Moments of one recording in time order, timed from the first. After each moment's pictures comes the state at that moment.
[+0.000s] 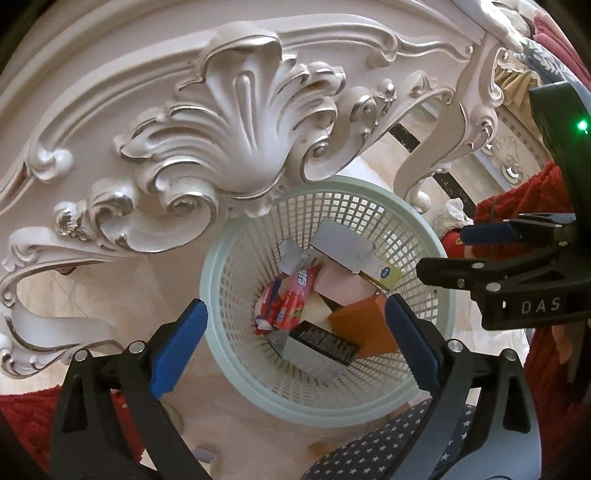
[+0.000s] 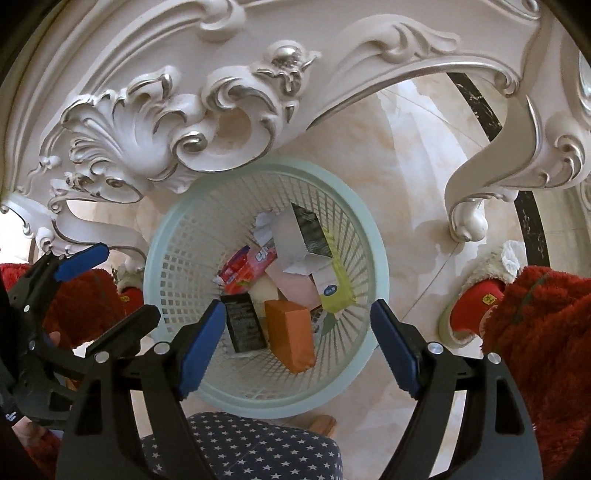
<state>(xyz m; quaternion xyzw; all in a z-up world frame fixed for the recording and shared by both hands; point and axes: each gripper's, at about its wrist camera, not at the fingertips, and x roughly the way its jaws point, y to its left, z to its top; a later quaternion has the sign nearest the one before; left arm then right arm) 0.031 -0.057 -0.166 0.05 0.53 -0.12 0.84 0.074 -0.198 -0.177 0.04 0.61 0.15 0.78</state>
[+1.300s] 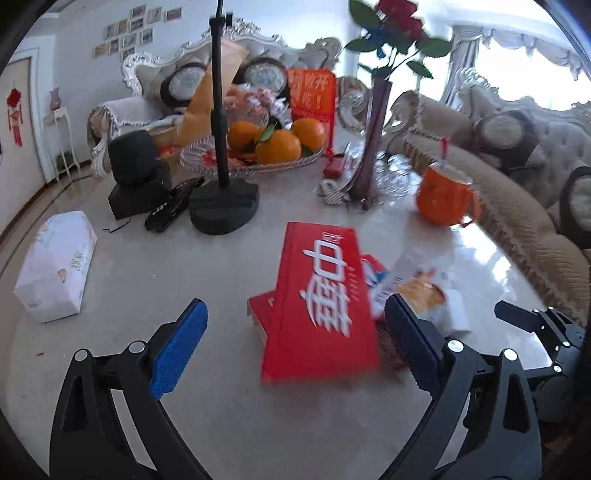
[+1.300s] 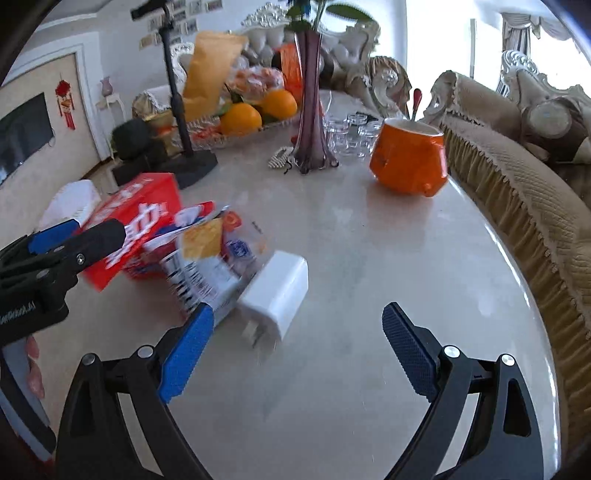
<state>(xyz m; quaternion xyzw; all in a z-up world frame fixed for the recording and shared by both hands) 0.435 0.051 0.062 -0.02 0.35 0.01 0.94 0.443 -0.125 0.028 -0.02 0.40 0.13 0.91</state>
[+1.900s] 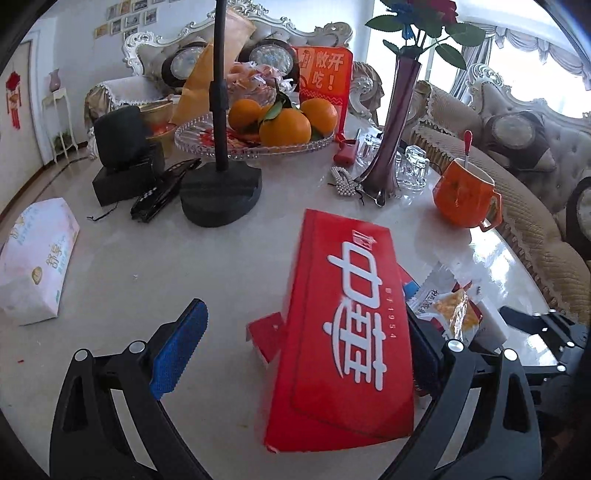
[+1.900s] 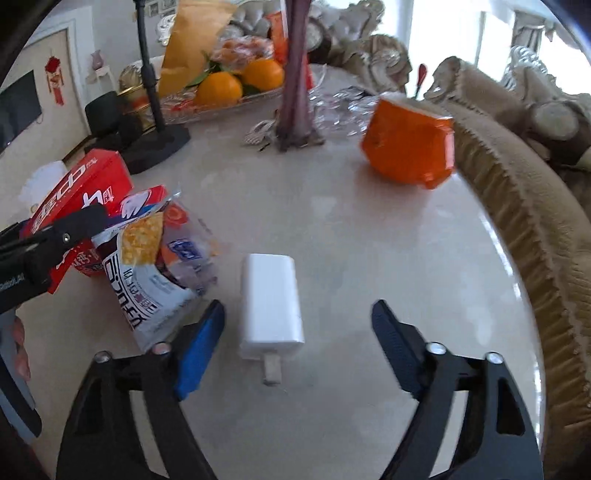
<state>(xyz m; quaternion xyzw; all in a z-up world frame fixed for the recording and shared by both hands) 0.466 0.061 0.051 -0.05 0.37 0.00 0.93 0.472 -0.130 0.015 -0.07 0.44 0.12 0.89</state>
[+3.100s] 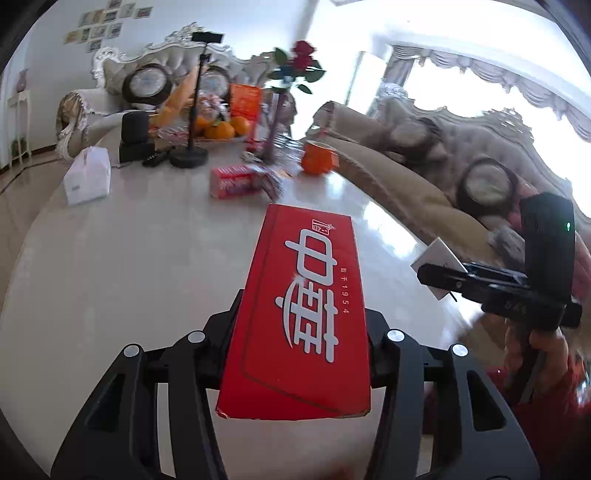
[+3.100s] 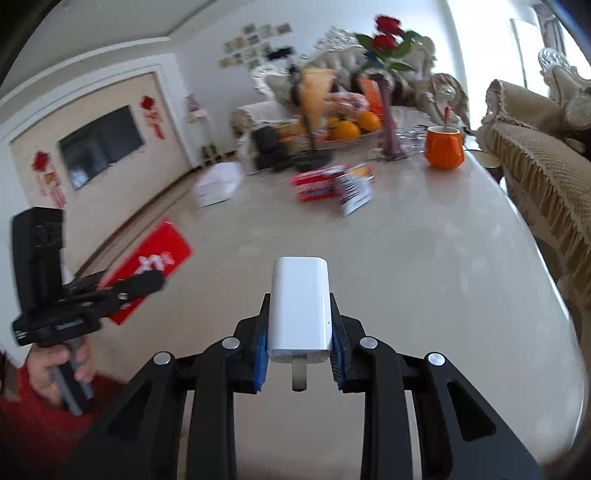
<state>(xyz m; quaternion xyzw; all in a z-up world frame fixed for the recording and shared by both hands) 0.106 0.042 0.088 -0.08 0.32 -0.15 0.93 0.145 -0.193 0.089 0.04 0.35 0.32 0.88</state>
